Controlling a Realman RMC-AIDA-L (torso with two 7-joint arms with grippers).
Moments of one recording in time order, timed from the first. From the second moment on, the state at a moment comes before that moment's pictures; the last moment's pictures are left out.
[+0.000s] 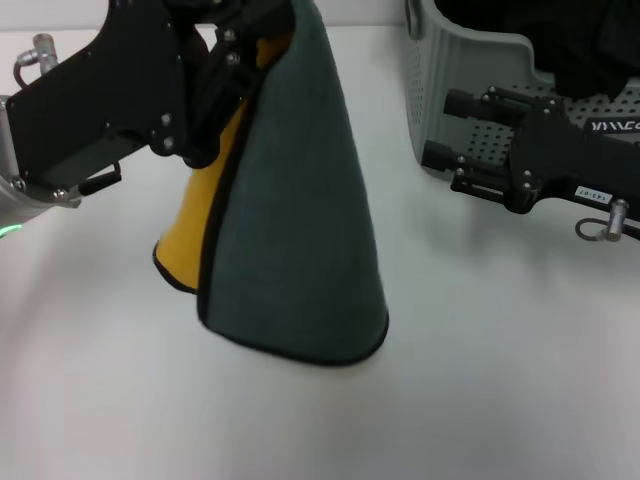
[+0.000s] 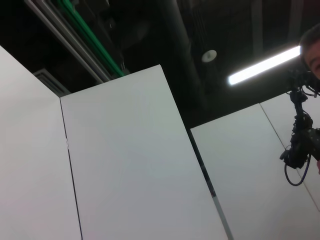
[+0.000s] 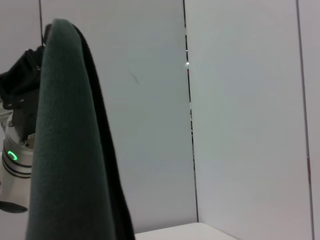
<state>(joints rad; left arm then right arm) -0.46 -2.09 1.08 0.61 1.05 1.93 -0.83 0.51 2.03 -1.15 -0.53 -1.26 -1.50 1.01</state>
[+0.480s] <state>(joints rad) -0.49 -2.09 1.12 0.63 1.09 1.94 -0.86 0.56 2.03 -1.44 -0.53 -1.12 -1.34 0.97</state>
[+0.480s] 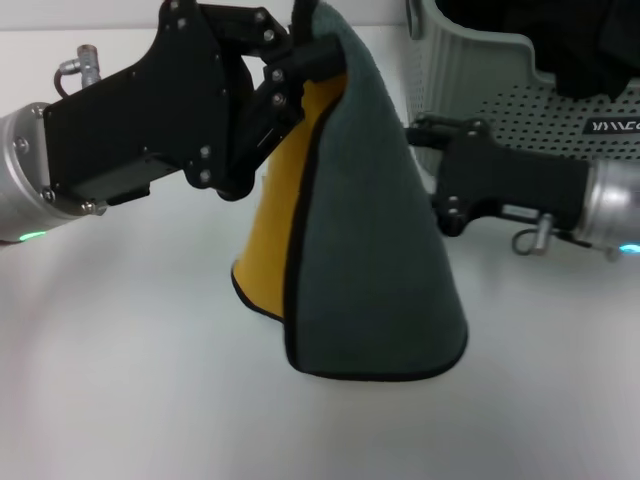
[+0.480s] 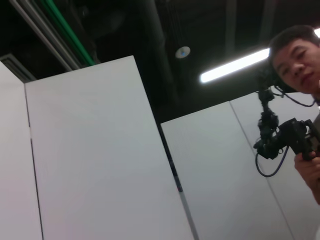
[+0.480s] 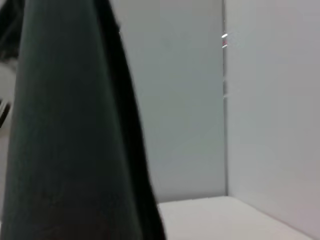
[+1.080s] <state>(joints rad) -0.49 -2.09 1.13 0.62 1.09 1.94 -0.85 0.45 2.03 -1.61 -0.73 -1.03 -1.32 0.94</state>
